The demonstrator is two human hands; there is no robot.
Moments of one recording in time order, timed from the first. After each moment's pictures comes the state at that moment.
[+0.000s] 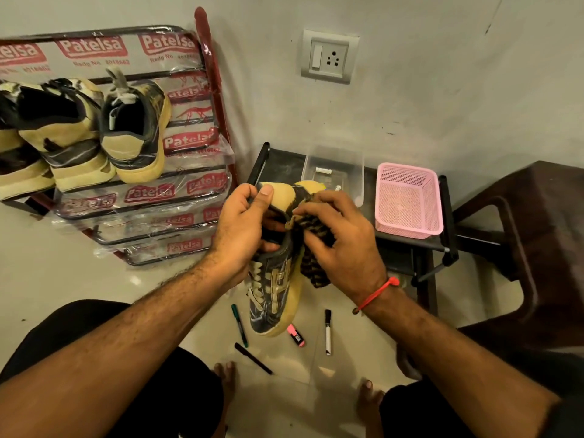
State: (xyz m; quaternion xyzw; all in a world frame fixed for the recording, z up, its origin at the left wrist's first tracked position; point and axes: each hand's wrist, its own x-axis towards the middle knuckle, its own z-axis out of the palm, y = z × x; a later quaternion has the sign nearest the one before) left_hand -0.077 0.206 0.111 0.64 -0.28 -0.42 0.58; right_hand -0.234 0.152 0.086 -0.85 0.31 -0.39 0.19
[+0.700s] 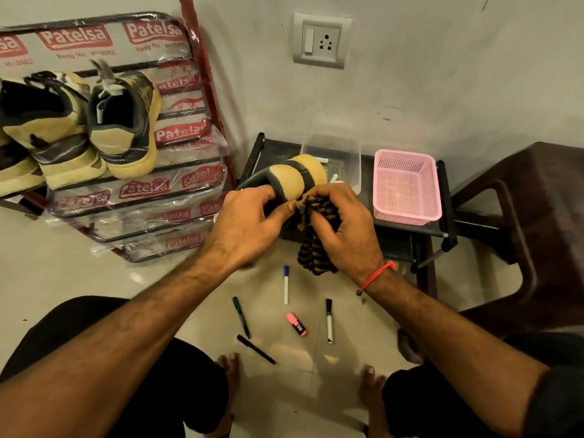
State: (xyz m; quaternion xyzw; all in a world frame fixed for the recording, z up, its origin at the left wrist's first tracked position) left_hand -0.069 0.206 0.111 0.73 -0.57 -0.21 0.31; right_hand -0.235 0.142 0.074 -0.80 0.33 -0.42 0.28
